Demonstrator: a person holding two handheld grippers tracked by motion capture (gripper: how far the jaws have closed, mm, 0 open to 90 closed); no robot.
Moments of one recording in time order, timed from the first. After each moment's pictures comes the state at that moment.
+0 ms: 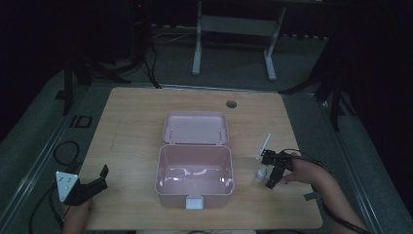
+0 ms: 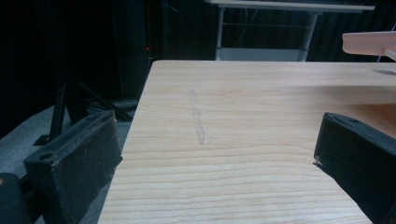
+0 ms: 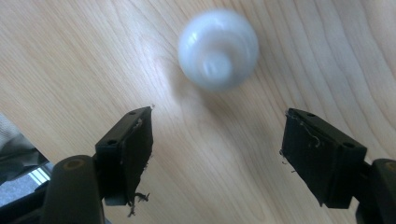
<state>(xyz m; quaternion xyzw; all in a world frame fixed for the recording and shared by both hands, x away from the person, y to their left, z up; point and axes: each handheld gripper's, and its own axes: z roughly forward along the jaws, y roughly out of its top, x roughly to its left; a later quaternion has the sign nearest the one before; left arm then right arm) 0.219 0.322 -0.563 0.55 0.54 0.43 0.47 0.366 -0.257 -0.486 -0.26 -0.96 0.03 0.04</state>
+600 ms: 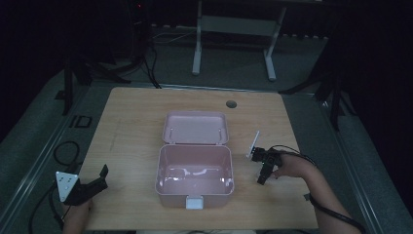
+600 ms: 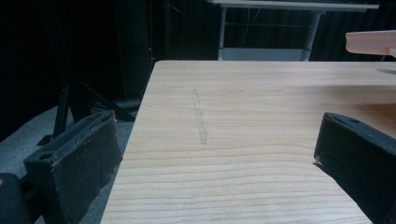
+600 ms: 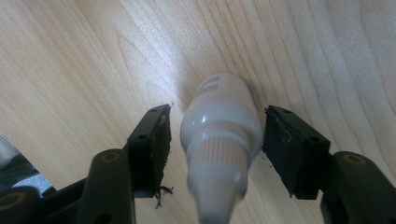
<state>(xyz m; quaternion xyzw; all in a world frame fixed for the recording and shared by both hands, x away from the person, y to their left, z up) 0.219 0.322 -0.563 0.55 0.54 0.43 0.46 0.385 -0.232 -0.501 -0.24 -0.97 0.03 0.07</state>
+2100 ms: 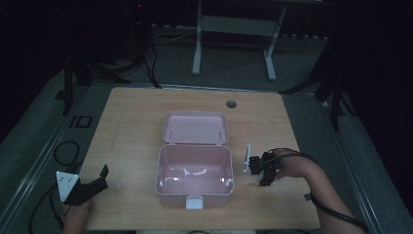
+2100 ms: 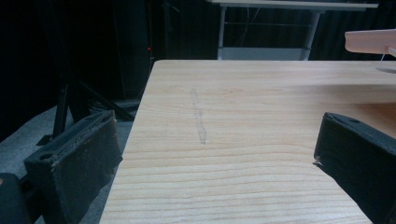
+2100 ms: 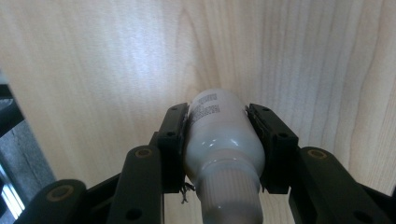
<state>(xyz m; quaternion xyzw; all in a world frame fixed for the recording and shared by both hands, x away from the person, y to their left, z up) 0.219 0.322 -0.563 0.55 0.54 0.43 0.46 0.351 -0.211 -0.481 -0.03 -1.00 0.05 0.01</state>
